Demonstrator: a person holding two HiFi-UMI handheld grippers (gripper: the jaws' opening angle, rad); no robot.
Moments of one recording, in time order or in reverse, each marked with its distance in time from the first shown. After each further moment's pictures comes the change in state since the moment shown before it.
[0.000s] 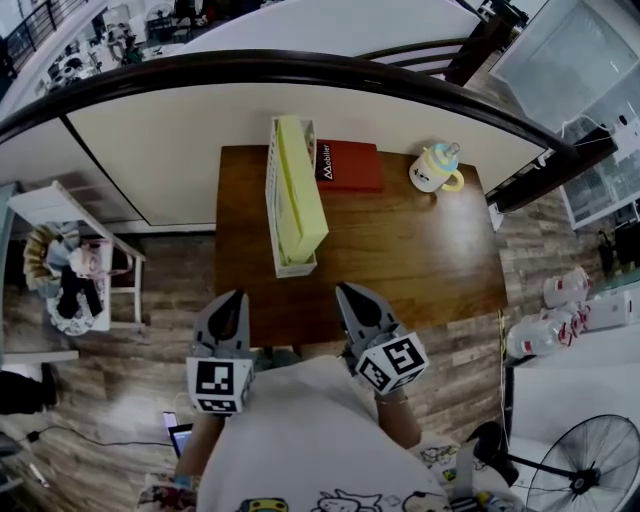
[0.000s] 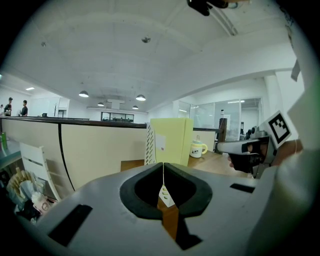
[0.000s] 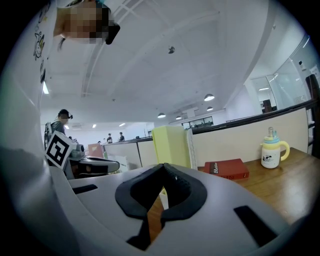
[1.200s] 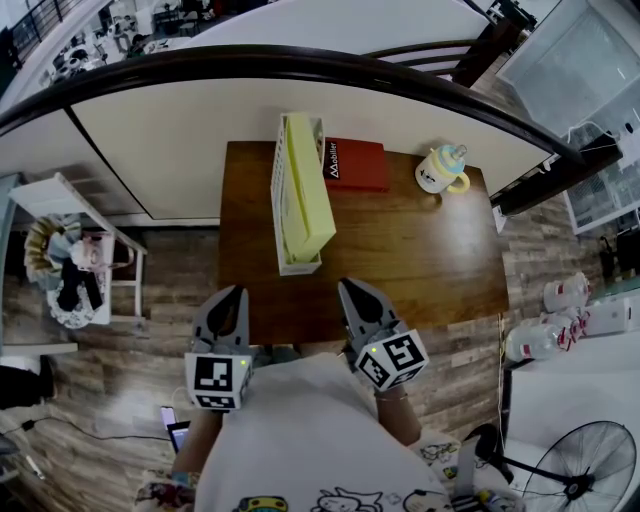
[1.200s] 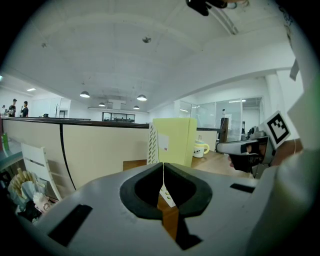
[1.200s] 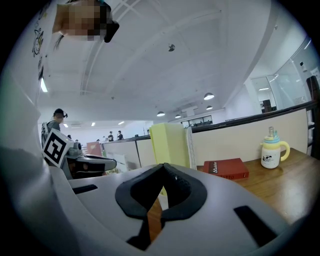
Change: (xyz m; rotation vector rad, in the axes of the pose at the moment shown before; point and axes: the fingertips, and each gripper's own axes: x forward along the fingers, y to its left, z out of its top) left arm 0.002 0.009 0.001 -0.001 0.002 0.015; right arm 0.011 -0.004 -0.002 -0.011 0.022 -0.014
